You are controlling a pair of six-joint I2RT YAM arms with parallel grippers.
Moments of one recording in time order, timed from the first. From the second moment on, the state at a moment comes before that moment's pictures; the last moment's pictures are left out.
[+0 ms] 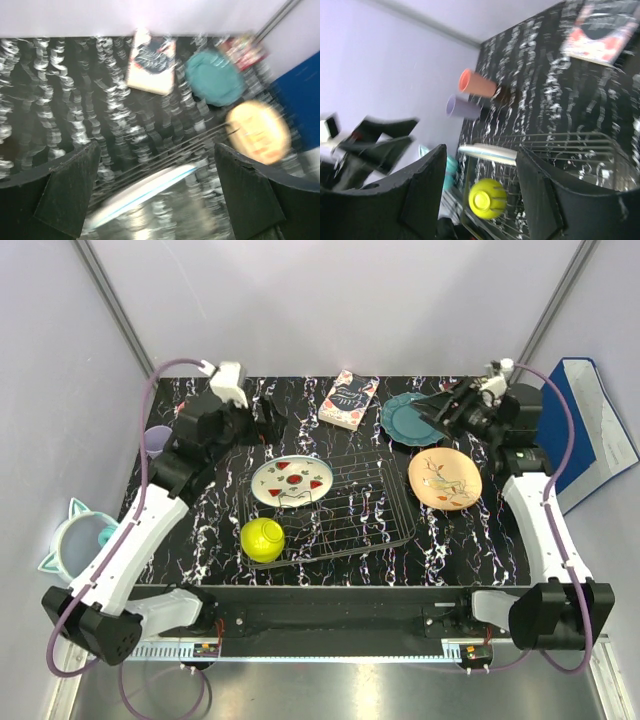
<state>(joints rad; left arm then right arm) -0.44 1.15 1.29 -0.39 -0.01 -0.33 -0.04 1.21 1.13 -0.15 -0.65 0.91</state>
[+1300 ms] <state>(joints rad) -0.41 1.25 0.86 -0.12 0.51 0.41 0.29 1.26 1.09 0.10 -0.81 0.75</state>
